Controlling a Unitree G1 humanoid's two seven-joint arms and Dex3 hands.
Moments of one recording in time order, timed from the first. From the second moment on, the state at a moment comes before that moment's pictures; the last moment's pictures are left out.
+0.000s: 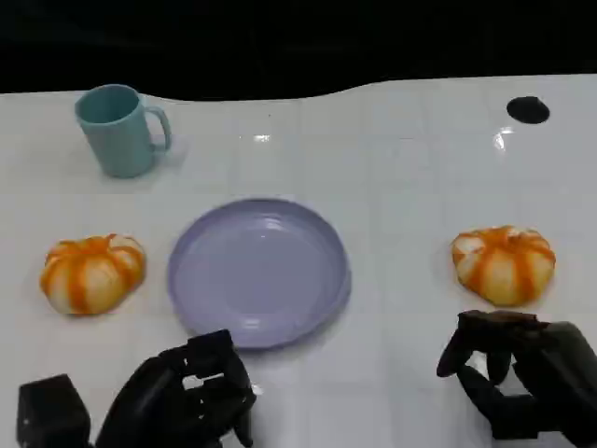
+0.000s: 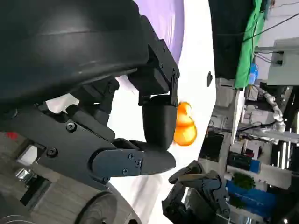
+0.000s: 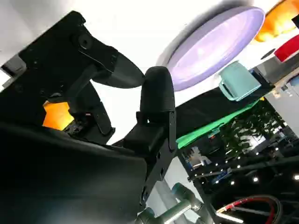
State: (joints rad) left arm 0.04 0.03 0.00 0.40 -0.30 -0.30 -0.68; right arm -0.04 -0.32 0.21 0.41 -0.64 -0.77 -0.41
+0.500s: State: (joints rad) left arm 0.04 0.03 0.00 0.40 -0.30 -0.30 -0.68; right arm -0.04 -0.32 0.21 0.41 -0.64 -0.77 -0.41
